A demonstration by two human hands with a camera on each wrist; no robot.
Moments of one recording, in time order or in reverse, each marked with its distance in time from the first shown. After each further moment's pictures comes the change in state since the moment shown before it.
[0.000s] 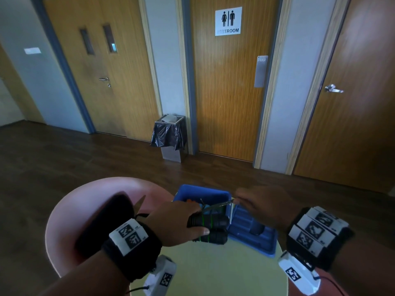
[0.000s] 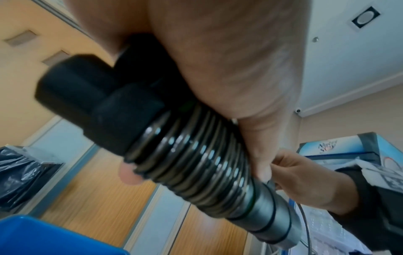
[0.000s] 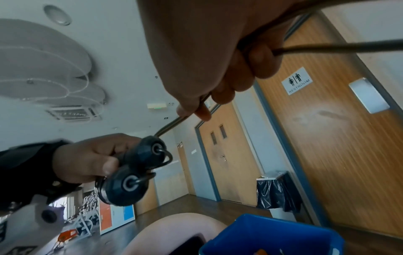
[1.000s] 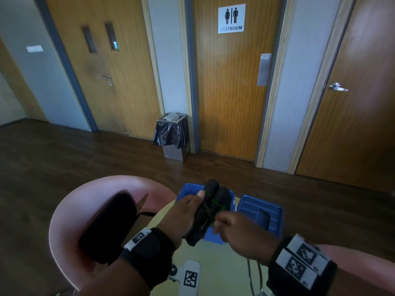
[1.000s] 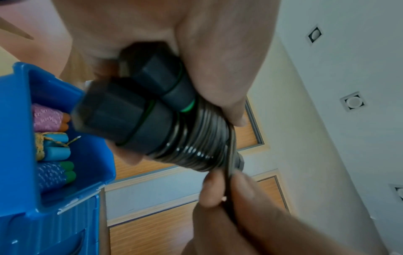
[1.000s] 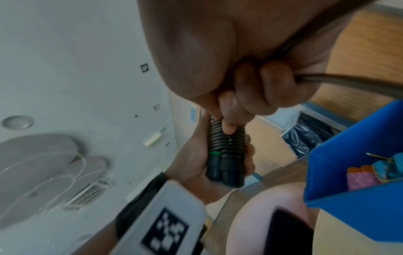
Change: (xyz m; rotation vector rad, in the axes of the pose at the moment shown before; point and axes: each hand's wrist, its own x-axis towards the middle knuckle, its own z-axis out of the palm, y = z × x) left_hand 0.020 -0.005 0.045 -1.418 0.144 -0.333; right_hand 0.000 -0.084 0.035 0.825 -0.241 0.342
